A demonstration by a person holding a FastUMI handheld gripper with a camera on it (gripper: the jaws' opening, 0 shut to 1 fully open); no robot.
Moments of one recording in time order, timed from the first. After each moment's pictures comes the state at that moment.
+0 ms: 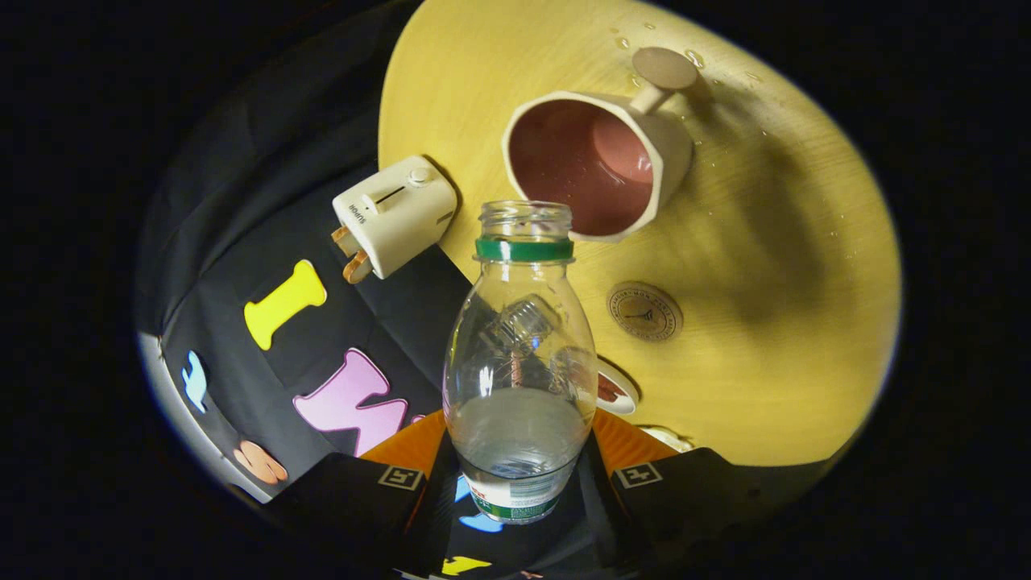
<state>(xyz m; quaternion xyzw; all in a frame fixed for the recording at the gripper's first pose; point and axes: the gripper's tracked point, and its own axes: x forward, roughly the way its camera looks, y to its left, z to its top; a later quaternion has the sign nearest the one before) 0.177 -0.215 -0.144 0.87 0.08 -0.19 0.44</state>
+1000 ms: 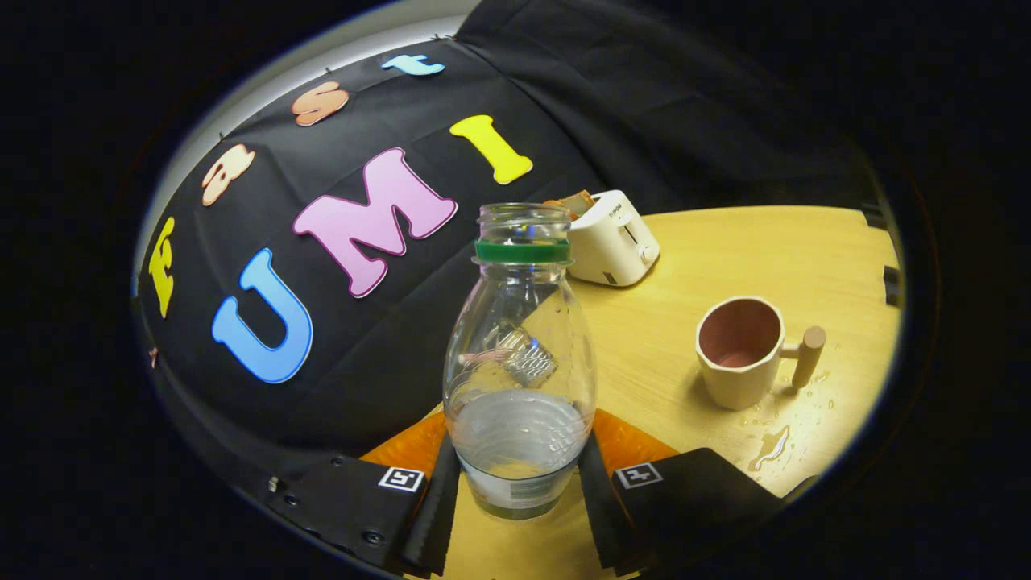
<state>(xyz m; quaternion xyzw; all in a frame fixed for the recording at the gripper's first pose) 0.173 -0.165 -0.148 0.34 0.06 -0.22 0.91</state>
